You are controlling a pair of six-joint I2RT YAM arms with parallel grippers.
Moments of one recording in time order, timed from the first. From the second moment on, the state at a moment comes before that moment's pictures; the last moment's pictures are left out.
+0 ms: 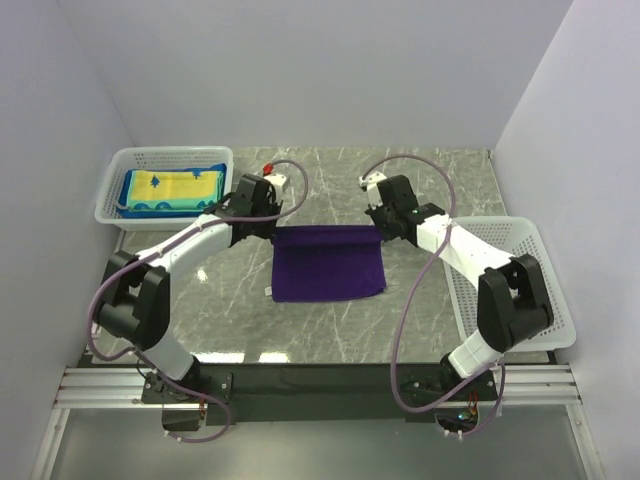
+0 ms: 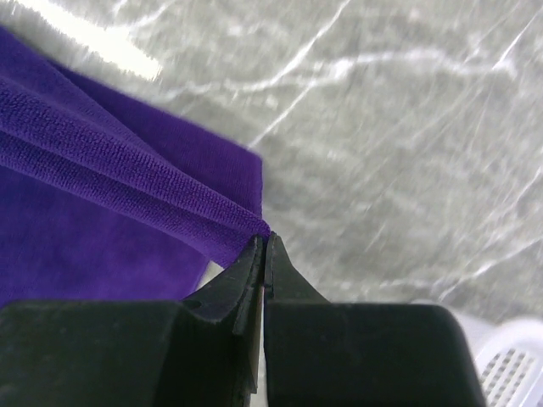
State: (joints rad) left arm -0.44 1.62 1.15 -0.33 -0.01 -0.06; right arm 0.41 1.59 1.13 -0.41 0.14 -0.22
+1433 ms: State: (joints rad) left arm -0.60 1.47 0.87 -0.46 -0.14 -0.54; right arm 0.56 1.56 0.99 -0.62 0.19 -0.01
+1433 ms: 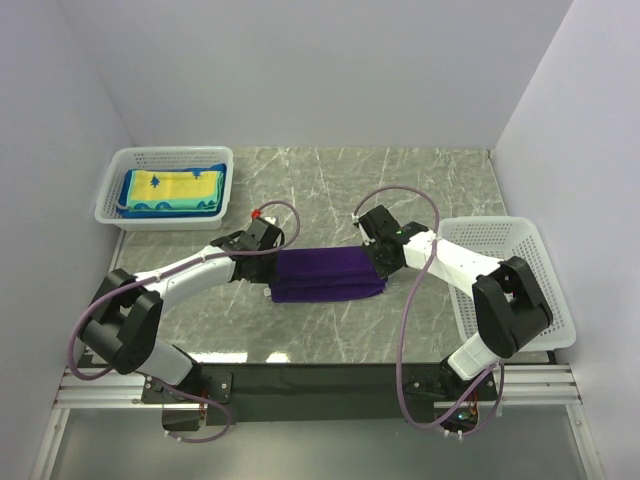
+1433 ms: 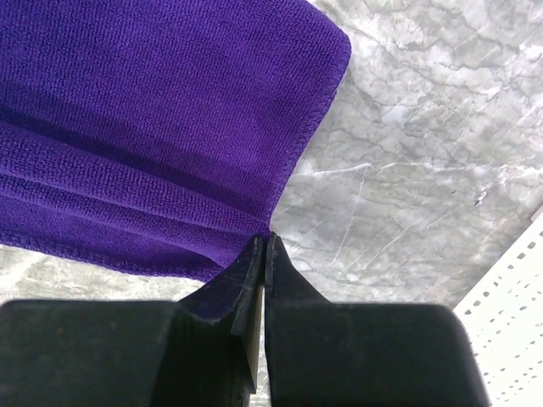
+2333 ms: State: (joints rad) left arm -0.64 1.18 0.98 -0.62 -0.18 -0.66; right arm 0.59 1.26 1.03 -0.67 0.04 0.22
